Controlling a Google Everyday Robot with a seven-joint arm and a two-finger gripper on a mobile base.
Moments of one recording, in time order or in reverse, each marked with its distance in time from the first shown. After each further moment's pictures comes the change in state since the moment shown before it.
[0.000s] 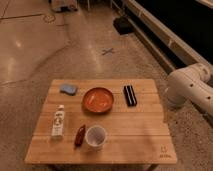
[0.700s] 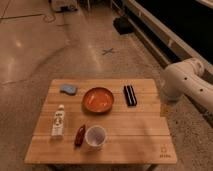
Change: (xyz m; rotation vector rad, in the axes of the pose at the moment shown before) arm -0.011 -0.039 0.006 0.005 -0.006 -0.005
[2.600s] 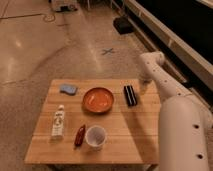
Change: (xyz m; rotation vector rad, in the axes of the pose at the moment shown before) arm -0.047 -0.193 0.172 -0.021 -0.044 0.001
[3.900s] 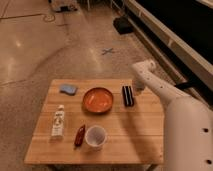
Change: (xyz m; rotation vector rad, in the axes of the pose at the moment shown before) arm -0.061 0.029 0.015 0.055 0.024 -0.084
